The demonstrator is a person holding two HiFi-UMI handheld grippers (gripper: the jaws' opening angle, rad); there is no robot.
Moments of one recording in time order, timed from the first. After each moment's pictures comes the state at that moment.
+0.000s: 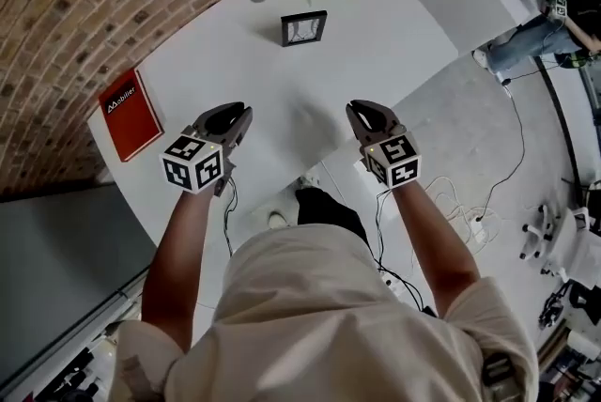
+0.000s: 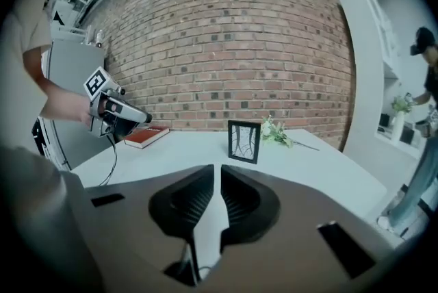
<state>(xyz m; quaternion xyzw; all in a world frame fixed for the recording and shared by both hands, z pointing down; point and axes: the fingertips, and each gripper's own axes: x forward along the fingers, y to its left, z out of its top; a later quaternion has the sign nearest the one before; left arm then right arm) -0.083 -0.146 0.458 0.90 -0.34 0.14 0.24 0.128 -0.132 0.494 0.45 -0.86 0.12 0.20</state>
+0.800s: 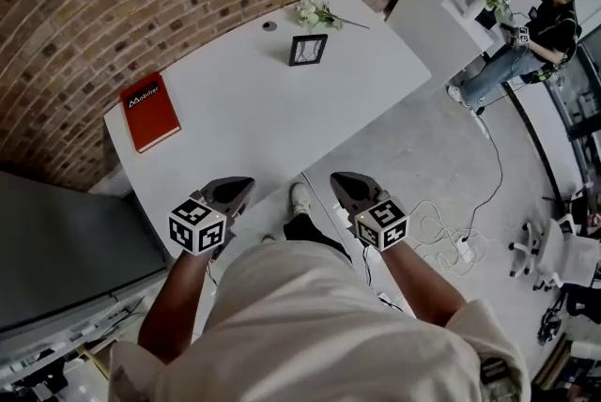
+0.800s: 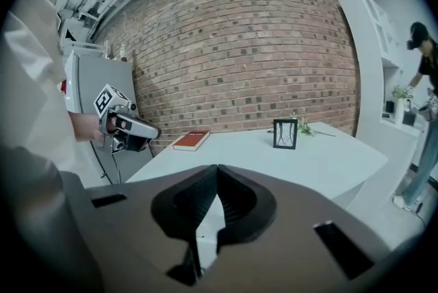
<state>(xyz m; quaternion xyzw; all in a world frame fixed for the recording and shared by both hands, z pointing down) -0.133 0.072 0.417 0.92 -0.27 0.14 0.26 0.037 0.077 0.436 0.41 -0.88 0.15 0.17</state>
